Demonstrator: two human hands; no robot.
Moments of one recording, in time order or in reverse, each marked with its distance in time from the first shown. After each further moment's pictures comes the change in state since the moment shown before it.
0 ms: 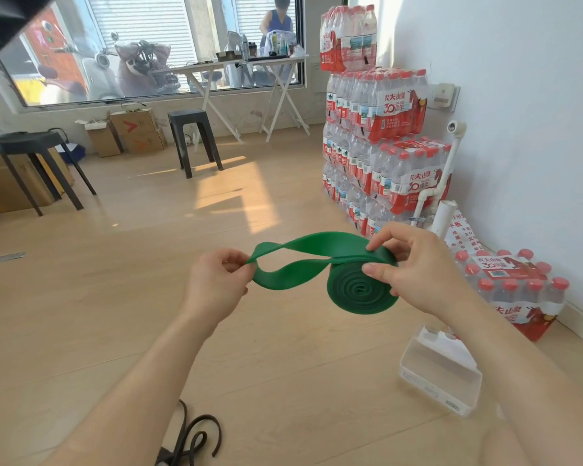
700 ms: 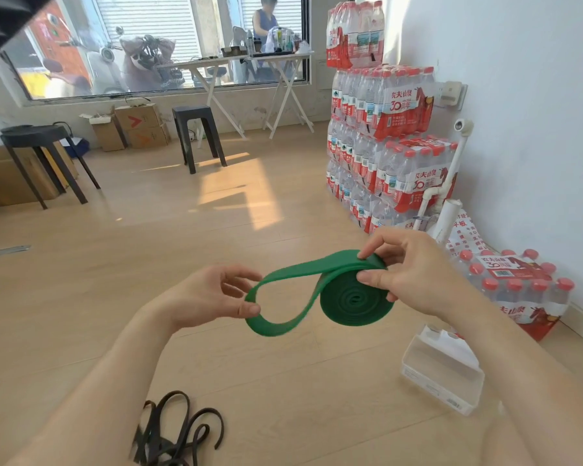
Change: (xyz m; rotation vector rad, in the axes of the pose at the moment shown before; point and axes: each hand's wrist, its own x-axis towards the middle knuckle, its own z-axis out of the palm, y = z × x) left_hand -0.005 -0.003 -0.048 0.323 -0.592 0.054; right_hand -0.004 -0.009 0.007 0.082 -0.176 0.013
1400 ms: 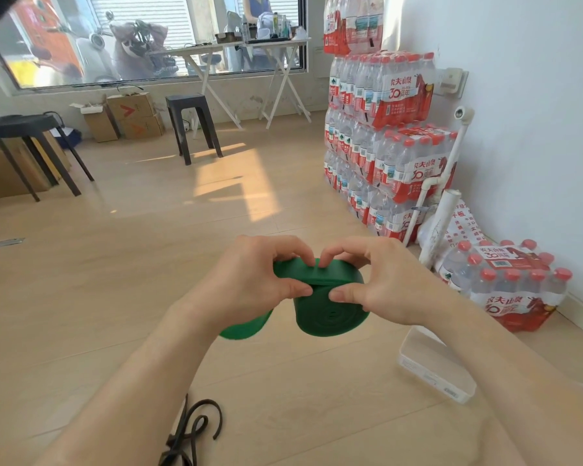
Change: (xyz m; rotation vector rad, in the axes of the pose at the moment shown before) left_hand -0.003 0.060 0.042 0.167 0.239 0.313; right_hand -0.007 -0.014 0.021 -0.142 -0.221 -0.123
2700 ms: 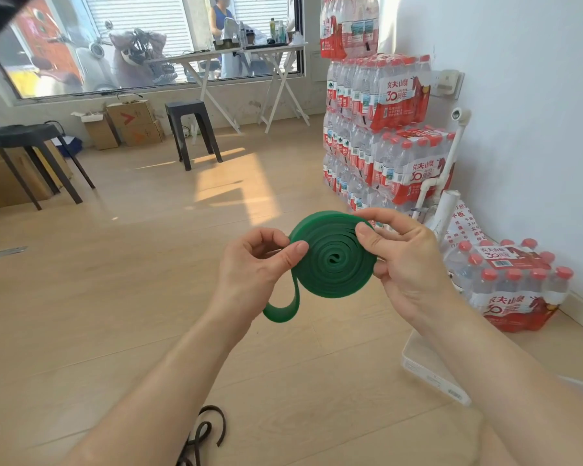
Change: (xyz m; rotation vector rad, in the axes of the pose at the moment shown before) left_hand 0.005 0.001 0.020 -0.793 0.310 -0.120; right_hand 0.006 -0.009 0.005 1.001 0.505 0.166
